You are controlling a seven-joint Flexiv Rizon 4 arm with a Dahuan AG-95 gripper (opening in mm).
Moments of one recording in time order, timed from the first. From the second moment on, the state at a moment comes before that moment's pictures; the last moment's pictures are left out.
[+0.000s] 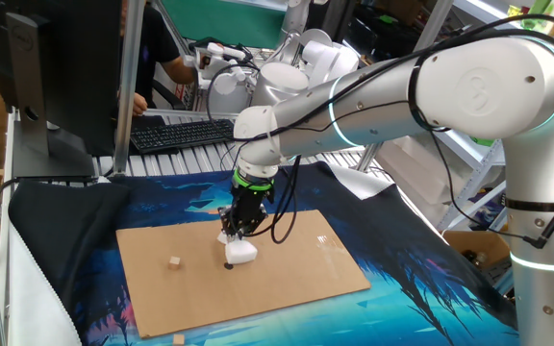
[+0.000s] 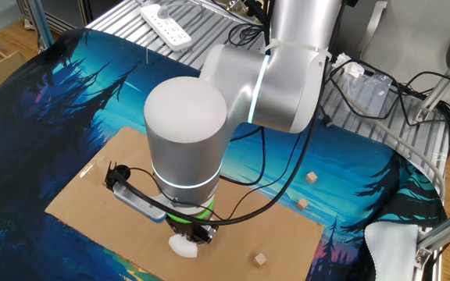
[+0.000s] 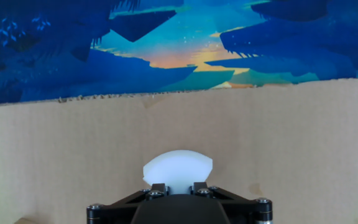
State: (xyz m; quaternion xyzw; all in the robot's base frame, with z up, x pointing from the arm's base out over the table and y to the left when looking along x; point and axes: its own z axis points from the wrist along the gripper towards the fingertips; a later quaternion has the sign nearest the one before) arm 0.655 0.080 0.019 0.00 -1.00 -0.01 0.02
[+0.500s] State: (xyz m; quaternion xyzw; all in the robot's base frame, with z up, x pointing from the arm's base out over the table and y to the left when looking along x) arm 0.656 0.081 0.026 0.00 -1.00 0.00 0.02
